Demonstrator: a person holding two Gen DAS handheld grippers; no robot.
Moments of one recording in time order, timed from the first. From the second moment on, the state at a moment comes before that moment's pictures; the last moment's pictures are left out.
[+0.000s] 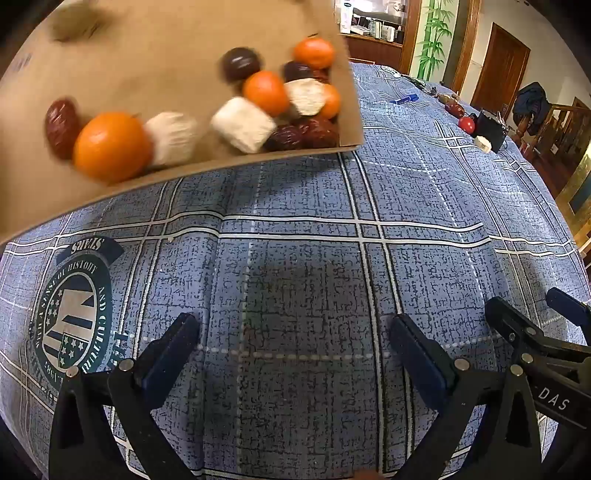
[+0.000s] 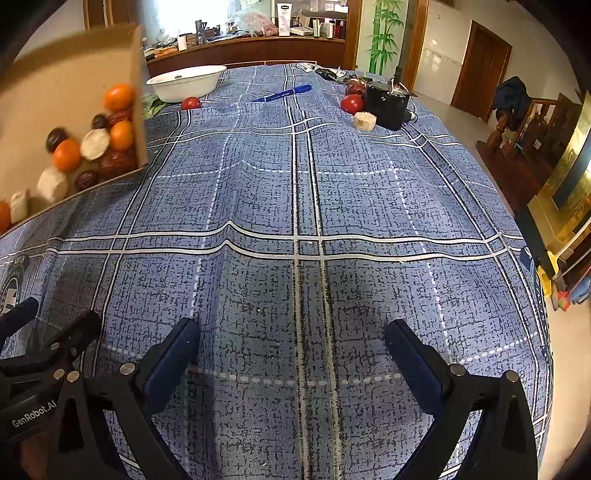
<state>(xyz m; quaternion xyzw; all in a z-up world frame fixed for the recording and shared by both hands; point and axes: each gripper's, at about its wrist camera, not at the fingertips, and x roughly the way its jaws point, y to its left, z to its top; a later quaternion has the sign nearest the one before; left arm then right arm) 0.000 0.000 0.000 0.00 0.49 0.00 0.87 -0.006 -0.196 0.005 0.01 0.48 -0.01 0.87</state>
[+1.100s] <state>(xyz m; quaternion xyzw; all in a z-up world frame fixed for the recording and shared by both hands) -0.001 0.001 0.002 0.00 0.49 0.00 0.87 -0.006 -0.196 0.005 0.01 0.48 -0.01 0.87</state>
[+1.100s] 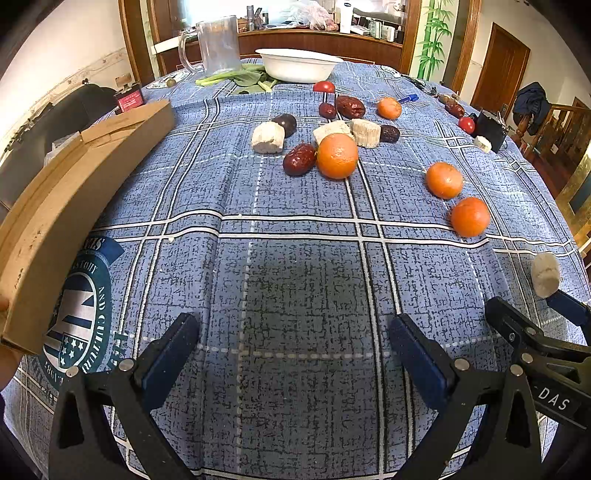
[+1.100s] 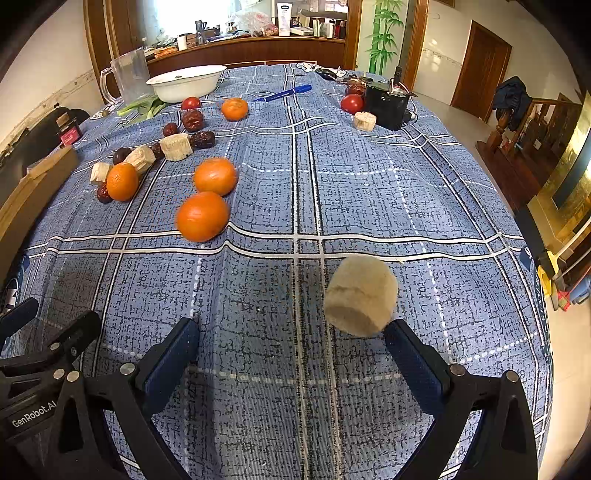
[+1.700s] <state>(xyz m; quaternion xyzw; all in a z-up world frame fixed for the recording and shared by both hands) -0.001 0.001 0.002 0.00 0.49 0.00 0.87 -0.006 -0.196 0.005 0.01 0.48 -0.01 0.87</state>
